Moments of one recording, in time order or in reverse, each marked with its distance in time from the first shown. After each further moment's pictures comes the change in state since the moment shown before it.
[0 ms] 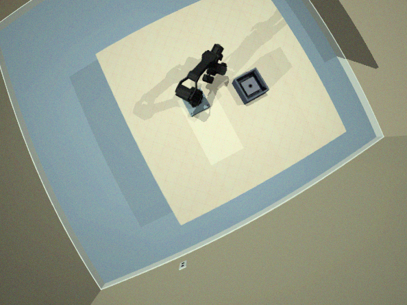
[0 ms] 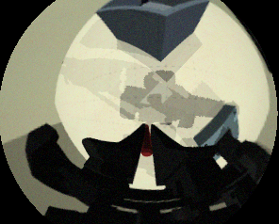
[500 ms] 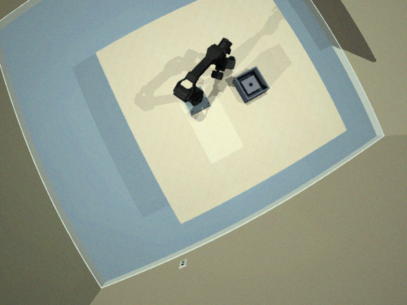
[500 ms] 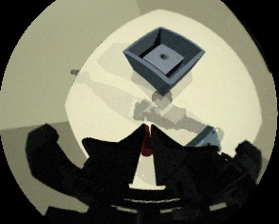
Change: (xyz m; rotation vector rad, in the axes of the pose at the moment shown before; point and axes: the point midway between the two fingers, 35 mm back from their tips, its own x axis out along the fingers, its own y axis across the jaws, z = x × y) arm -0.063 0.022 0.056 -0.066 -0.151 0.047
